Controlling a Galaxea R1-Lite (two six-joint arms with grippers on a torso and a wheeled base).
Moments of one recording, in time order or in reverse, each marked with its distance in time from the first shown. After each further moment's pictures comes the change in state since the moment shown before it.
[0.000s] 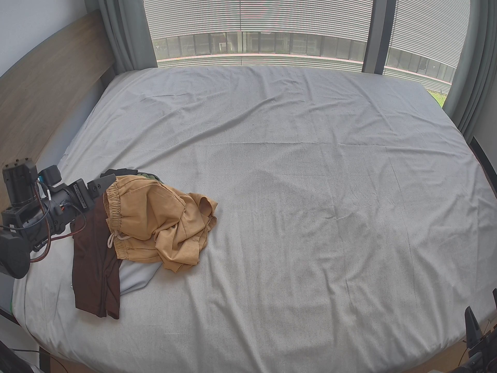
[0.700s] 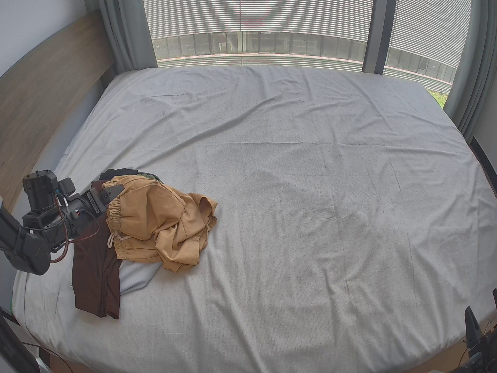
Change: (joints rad) left arm 0.025 0.219 -0.028 -0.139 -0.016 -0.095; right arm 0.000 0.000 0.000 0.000 0.000 0.001
